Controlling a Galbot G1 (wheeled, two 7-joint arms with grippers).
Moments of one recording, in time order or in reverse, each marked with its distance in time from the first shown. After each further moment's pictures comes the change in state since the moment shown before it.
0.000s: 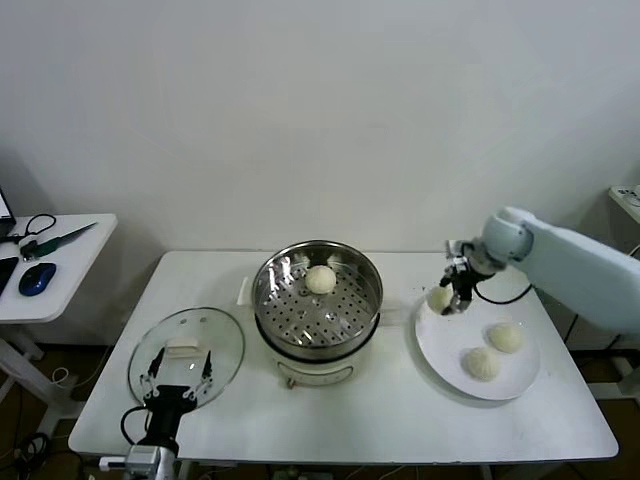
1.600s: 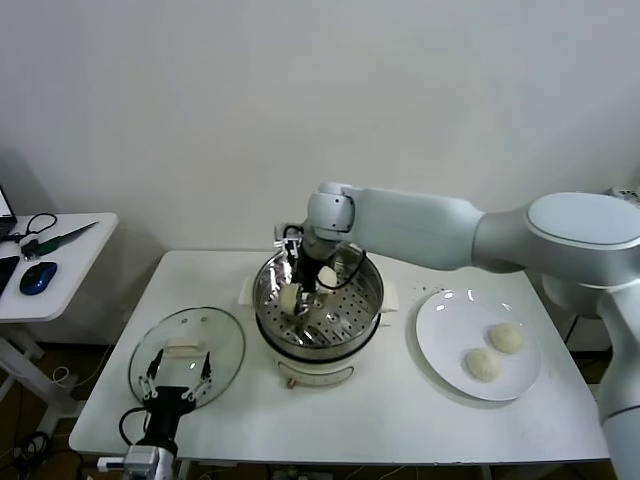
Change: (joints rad) left arm 0.005 0.025 0.010 -0.005 -0.021 0.021 -0.027; right arm 0.069 0.596 -0.214 -0.088 0.358 -0.147 0.148
